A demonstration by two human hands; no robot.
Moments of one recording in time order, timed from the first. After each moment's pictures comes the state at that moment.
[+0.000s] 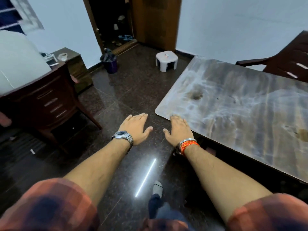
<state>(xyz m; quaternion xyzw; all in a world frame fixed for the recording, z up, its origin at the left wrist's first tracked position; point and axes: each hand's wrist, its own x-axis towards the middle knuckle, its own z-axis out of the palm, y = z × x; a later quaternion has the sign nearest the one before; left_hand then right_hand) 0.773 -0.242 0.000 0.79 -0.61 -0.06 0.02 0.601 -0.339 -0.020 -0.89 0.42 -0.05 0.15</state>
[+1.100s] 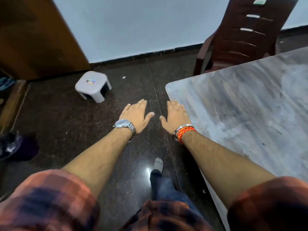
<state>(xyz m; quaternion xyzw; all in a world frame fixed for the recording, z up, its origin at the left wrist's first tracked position) 1.072 -0.940 -0.016 0.53 -0.85 -0.09 -0.04 0.902 -0.890 -0.031 -0.65 0.74 -0.09 0.16</state>
